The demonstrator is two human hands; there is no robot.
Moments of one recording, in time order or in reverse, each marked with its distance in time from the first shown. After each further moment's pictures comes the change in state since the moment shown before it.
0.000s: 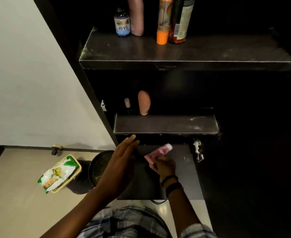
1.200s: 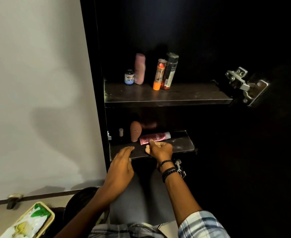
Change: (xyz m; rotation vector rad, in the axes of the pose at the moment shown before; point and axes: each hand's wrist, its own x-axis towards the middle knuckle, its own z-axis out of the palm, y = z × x) left_hand 0.060 -0.001 -0.025 -0.130 0.028 -0.058; right_hand -0.044 -0.127 0.053 -0.006 0.248 -0.391
